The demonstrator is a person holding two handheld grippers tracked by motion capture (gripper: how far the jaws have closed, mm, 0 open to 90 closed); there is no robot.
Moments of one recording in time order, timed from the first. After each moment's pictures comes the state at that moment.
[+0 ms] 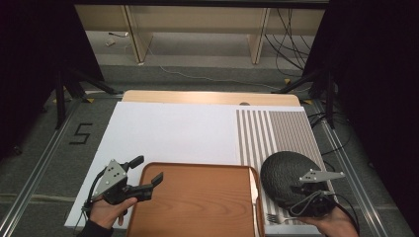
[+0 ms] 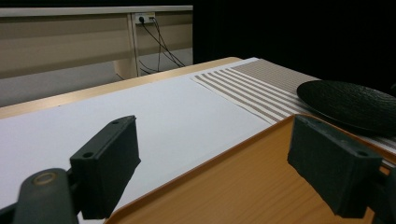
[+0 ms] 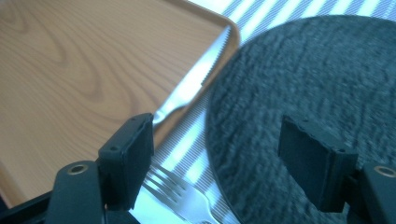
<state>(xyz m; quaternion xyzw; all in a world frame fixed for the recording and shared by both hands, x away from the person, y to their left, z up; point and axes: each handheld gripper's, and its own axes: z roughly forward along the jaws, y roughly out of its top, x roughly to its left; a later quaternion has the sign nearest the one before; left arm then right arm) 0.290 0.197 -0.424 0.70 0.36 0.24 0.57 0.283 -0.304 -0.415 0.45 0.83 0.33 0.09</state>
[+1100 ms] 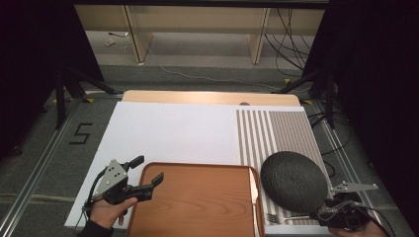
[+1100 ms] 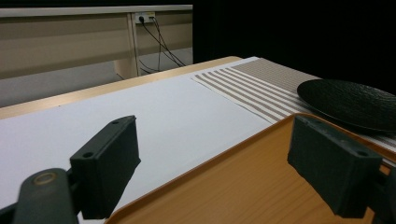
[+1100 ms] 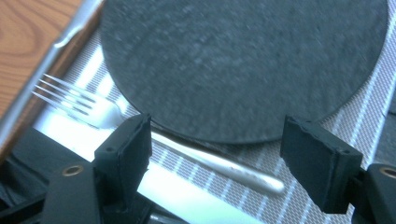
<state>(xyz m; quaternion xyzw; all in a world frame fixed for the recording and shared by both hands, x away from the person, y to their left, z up) 0.291 0.197 -0.424 0.70 0.36 0.25 0.57 0.259 -0.375 -0.427 0.53 0.81 0.25 0.10</state>
